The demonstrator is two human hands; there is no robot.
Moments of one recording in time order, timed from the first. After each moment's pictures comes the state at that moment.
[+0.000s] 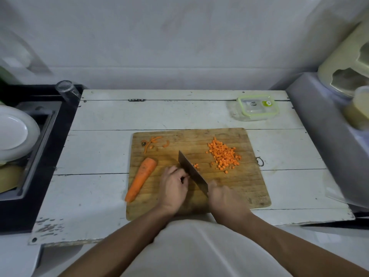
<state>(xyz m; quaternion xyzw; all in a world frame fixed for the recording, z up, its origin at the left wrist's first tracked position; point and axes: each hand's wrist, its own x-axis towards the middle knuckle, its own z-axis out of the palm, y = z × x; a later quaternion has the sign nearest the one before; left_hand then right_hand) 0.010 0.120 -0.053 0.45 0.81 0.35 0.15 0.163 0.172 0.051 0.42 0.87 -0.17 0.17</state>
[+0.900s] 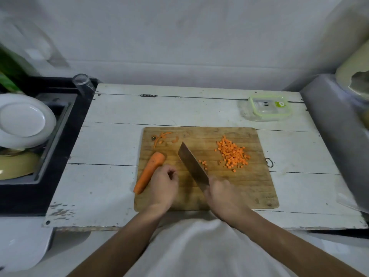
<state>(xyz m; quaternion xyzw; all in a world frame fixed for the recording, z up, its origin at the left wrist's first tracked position) -0.011 0.088 -0.015 0.28 0.85 0.37 0.24 0.145 0.170 0.043 0.44 0.86 -0.24 0.10</state>
